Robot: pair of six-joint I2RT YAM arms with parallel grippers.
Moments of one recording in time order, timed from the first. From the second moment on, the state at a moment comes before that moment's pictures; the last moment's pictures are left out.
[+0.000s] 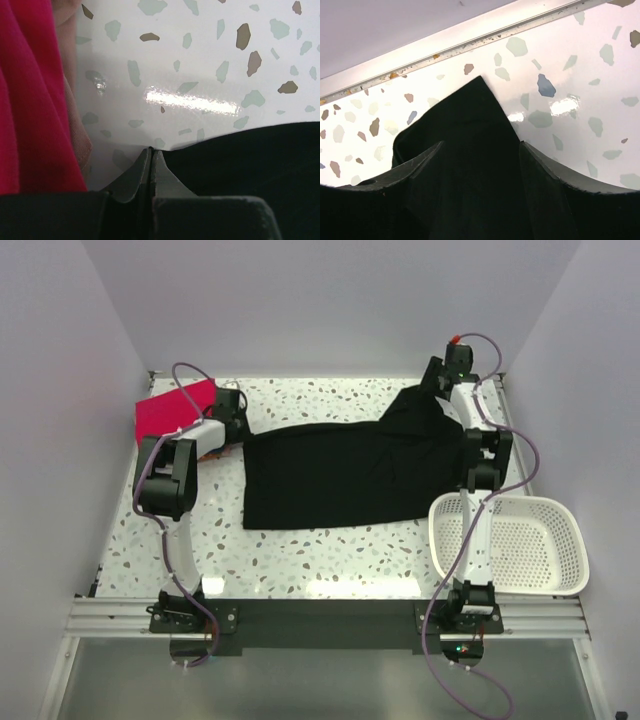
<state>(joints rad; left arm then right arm) -0.13 2.09 1.40 -0.13 -0.08 -0.35 -0.05 2.61 2.38 -0.47 0.03 0.31</state>
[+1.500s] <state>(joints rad) -0.13 2.12 1.60 -0.18 -0.09 -0.33 -0.05 2.53 2.22 -0.26 -0.04 0.41</state>
